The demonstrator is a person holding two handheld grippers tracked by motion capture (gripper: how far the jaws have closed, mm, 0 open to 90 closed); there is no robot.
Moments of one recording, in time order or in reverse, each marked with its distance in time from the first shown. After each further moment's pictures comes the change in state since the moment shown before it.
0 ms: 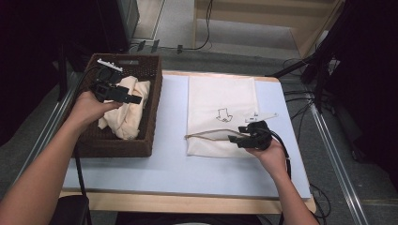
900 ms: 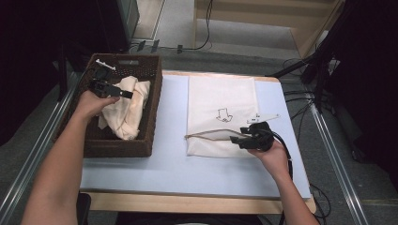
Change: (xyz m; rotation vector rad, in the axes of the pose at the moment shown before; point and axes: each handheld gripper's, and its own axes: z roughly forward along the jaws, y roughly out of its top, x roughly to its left) left arm 0.082 -0.013 0.046 0.039 0.154 -0.166; right arm -0.002 -0.004 -0.004 0.008 -0.013 0.004
